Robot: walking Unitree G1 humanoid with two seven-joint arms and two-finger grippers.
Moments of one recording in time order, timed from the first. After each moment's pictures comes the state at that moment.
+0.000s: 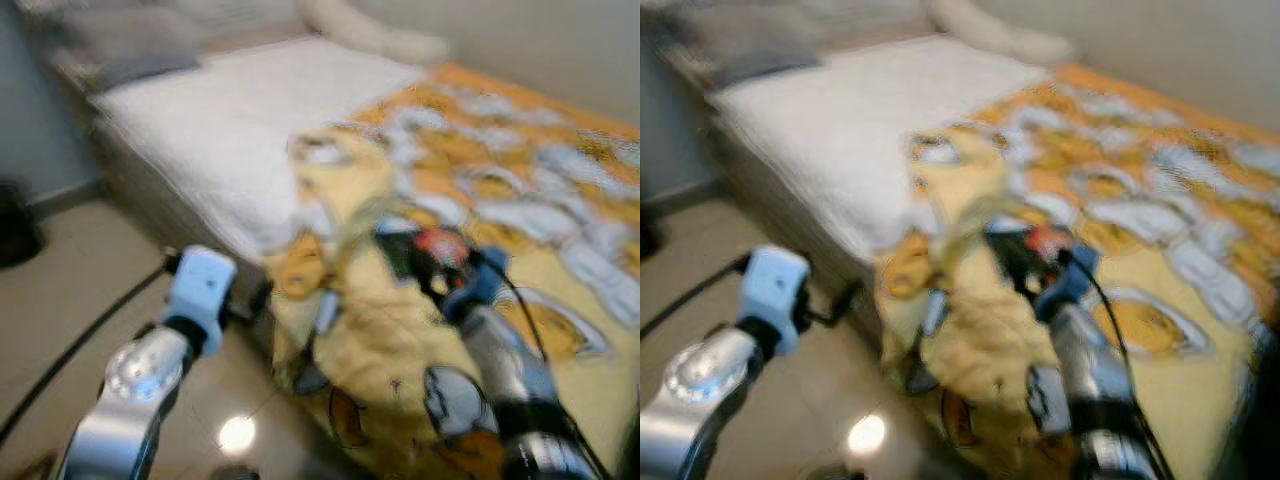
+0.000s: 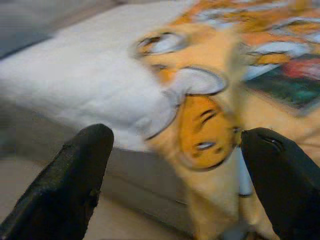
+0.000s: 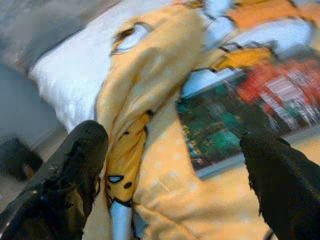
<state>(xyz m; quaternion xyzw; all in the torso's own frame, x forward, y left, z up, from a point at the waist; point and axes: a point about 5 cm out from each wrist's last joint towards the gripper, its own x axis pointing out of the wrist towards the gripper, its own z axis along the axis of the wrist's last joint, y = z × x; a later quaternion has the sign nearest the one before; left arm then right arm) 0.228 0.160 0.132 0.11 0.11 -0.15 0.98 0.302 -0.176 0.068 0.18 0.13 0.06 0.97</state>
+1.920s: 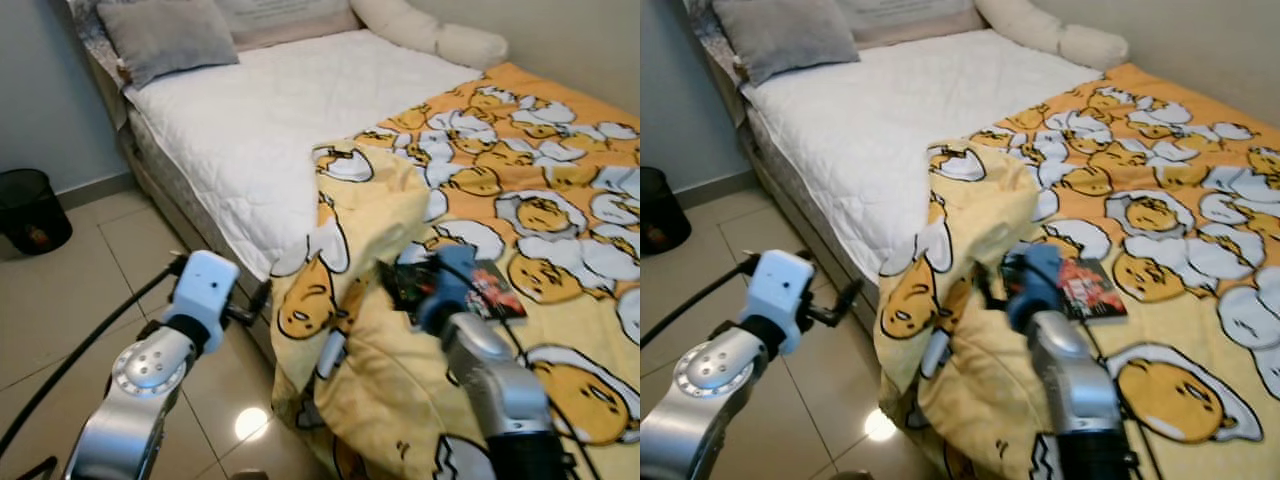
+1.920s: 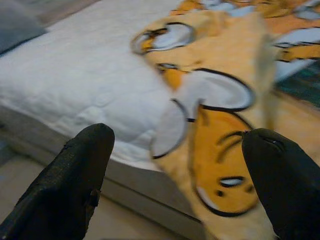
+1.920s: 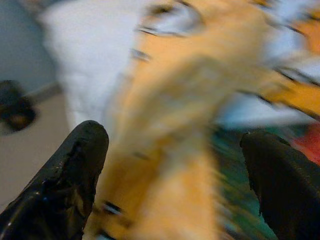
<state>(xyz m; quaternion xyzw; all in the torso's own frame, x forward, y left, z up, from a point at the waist) 0.237 0.158 0.124 0.15 0.11 -0.18 0.97 0.283 -0.152 0.068 0.12 0.18 0.07 0.97</state>
